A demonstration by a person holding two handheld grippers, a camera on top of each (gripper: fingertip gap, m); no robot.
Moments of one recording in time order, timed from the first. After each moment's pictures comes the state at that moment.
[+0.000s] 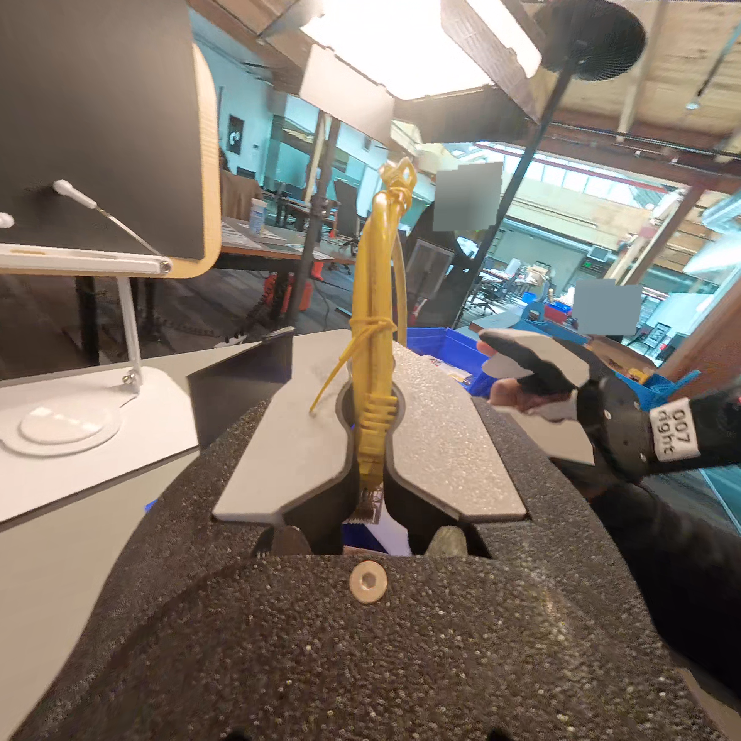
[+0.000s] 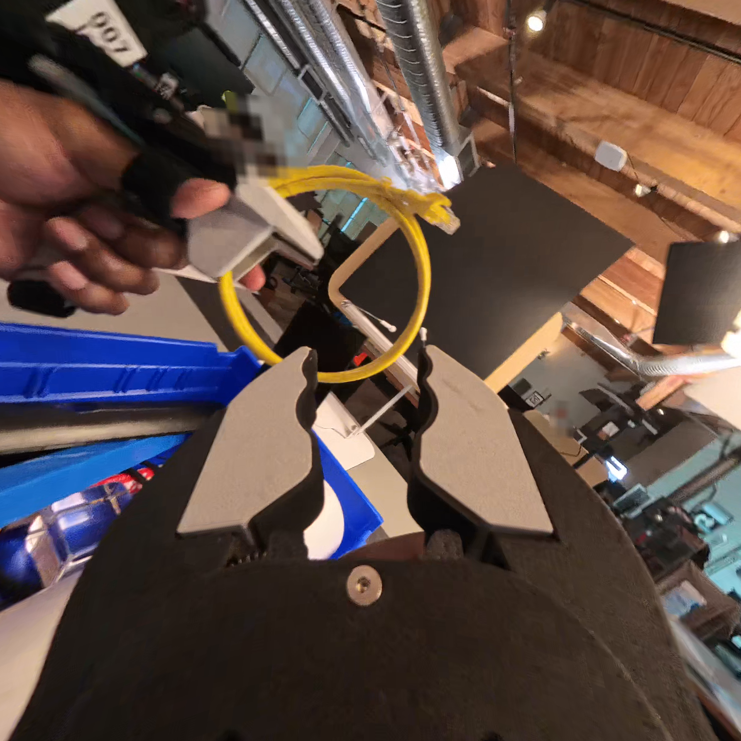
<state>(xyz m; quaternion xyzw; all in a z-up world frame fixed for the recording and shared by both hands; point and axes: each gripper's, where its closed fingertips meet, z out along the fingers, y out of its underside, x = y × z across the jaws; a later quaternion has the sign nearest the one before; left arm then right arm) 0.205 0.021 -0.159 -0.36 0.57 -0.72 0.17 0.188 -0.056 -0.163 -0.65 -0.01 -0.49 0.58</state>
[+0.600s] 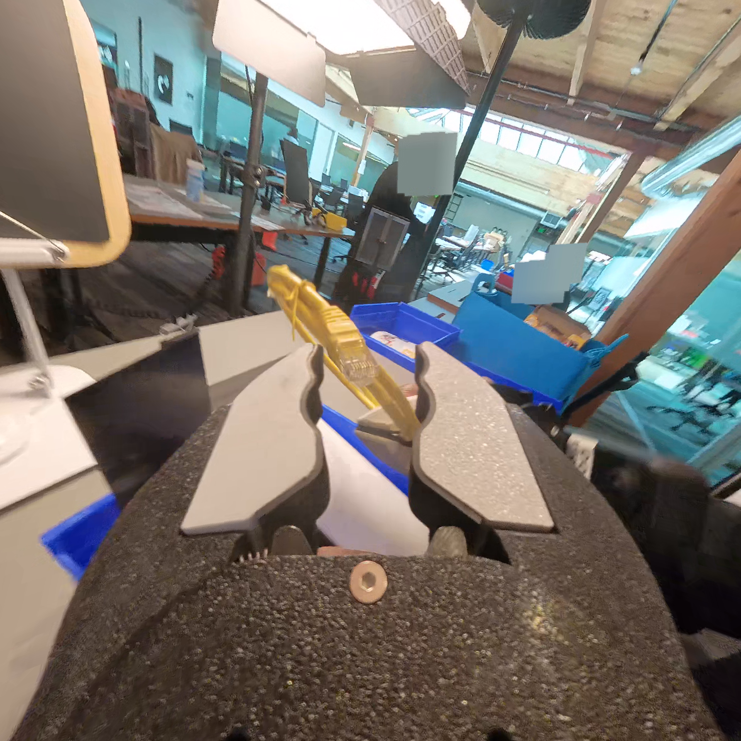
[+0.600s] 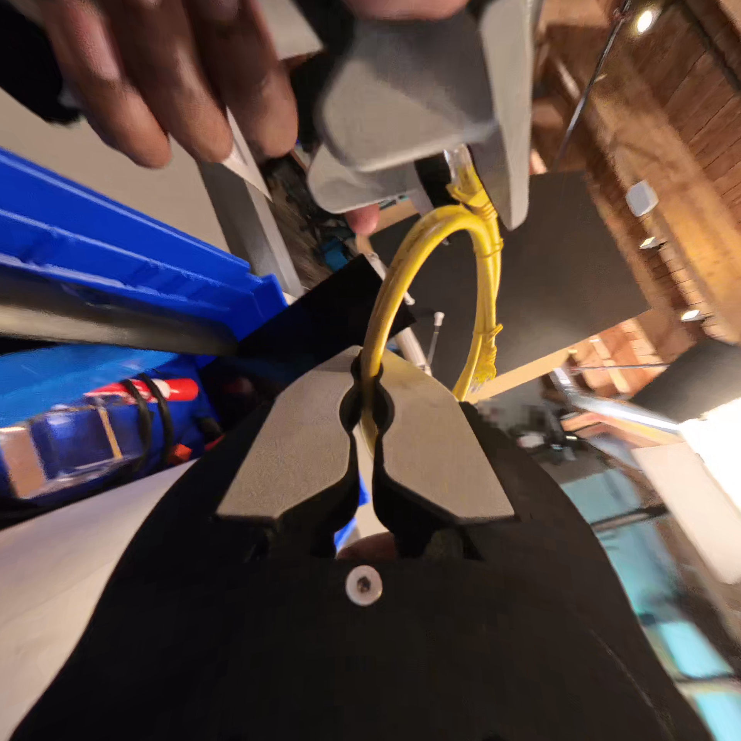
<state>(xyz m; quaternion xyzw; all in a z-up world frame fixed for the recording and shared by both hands) 0.174 -0.013 -0.142 -0.33 0.61 -0.71 0.12 0.183 -0.028 -0.202 -0.70 -0.10 -0.56 0.43</state>
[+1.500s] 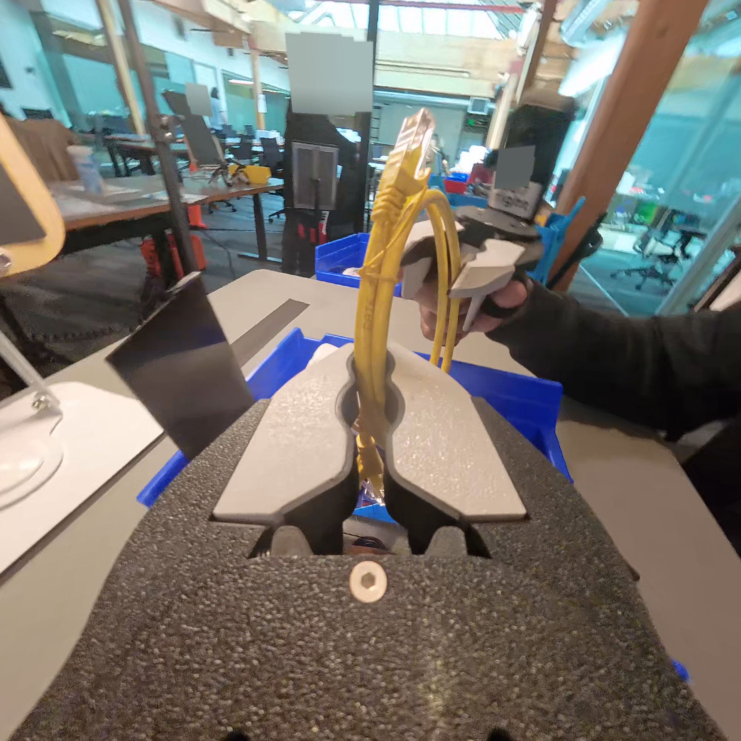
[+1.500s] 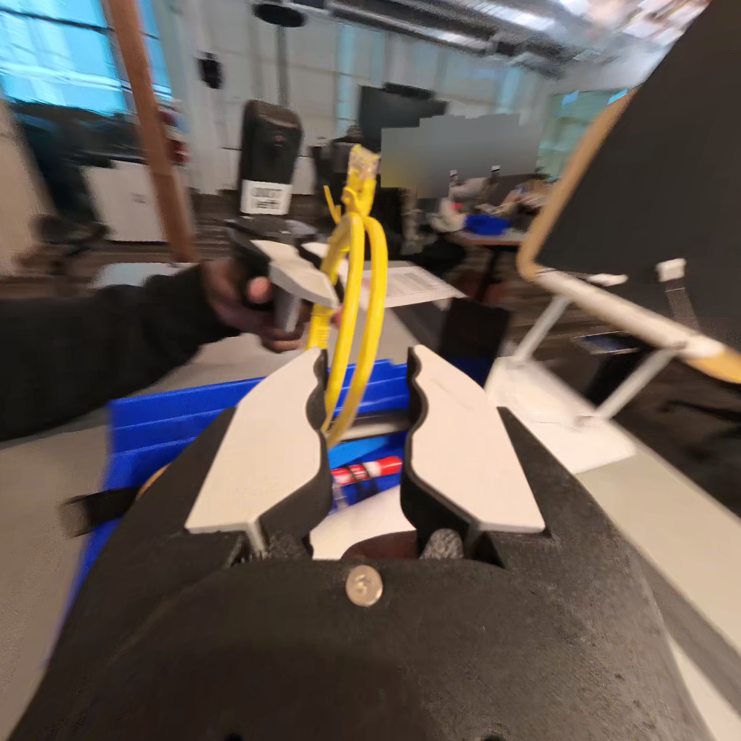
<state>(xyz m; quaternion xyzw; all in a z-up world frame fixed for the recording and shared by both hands) 0.161 0.021 -0.192 -0.19 0.70 -0.68 0.10 0.164 -0.043 -0.178 -0.72 0.04 -0.11 0.68</state>
